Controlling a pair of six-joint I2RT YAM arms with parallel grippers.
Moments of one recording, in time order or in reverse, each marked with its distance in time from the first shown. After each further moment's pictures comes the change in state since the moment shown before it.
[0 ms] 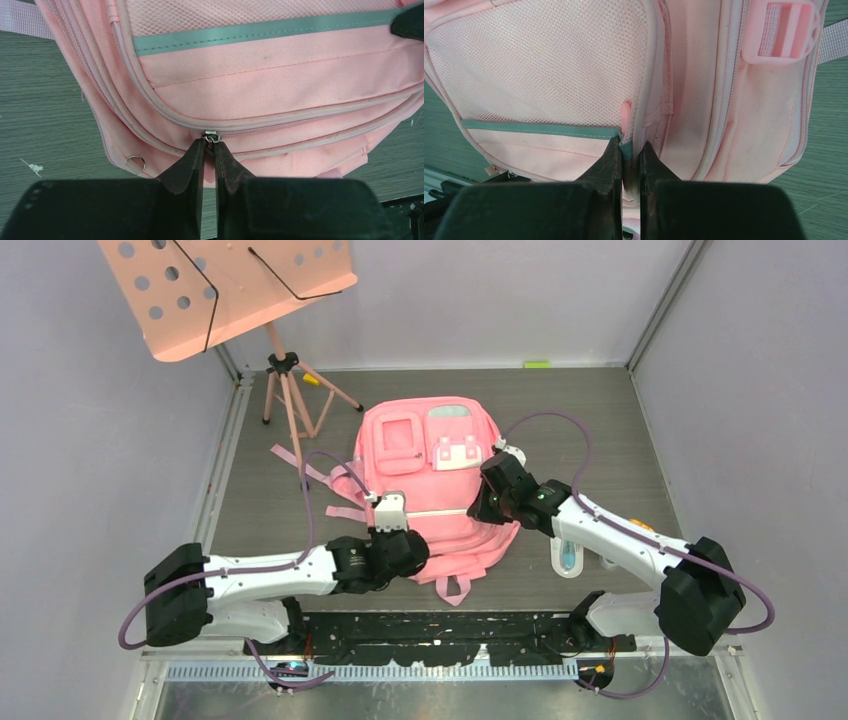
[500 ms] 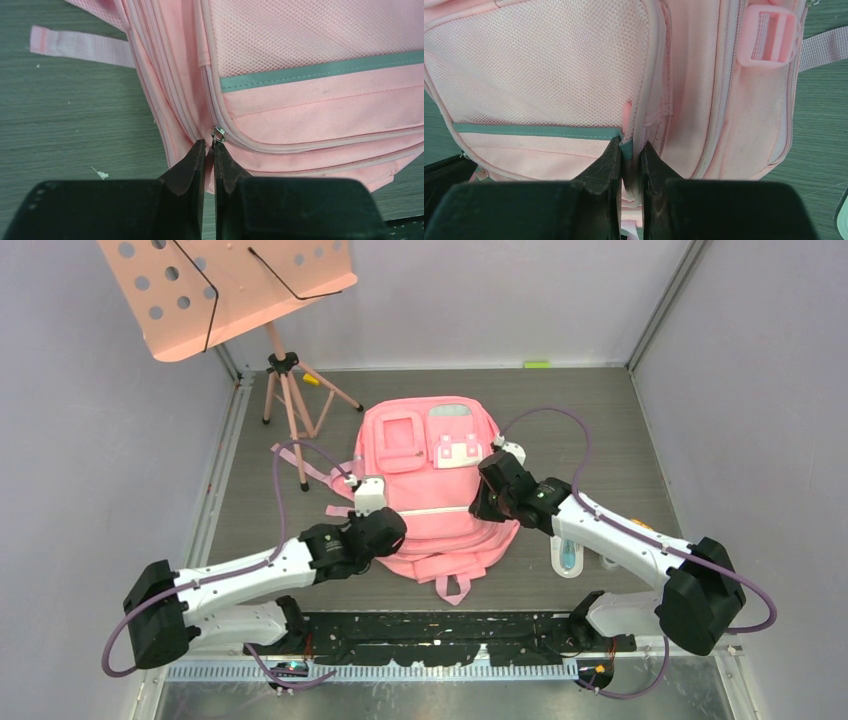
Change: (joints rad) left arm 0.172 -0.115 0.010 -0.104 0.069 0.139; right arm 0.019 0.000 0.039 -0.040 0.067 -0.026
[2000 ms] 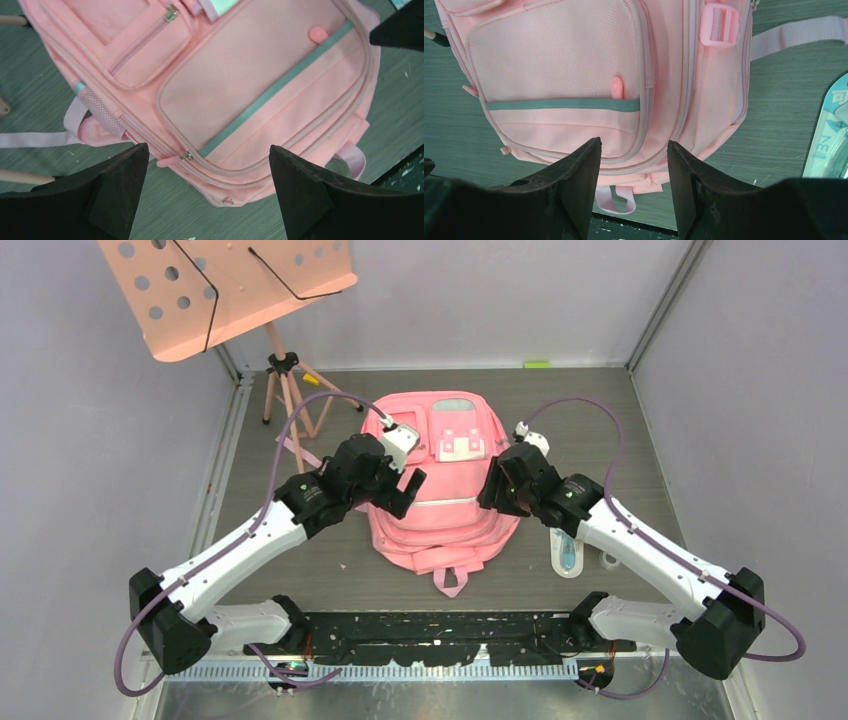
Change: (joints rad) left arm 0.280 0.047 0.372 -0.006 0.452 0.832; right arm -0.022 -0.125 0.104 -0.168 0.039 0.000
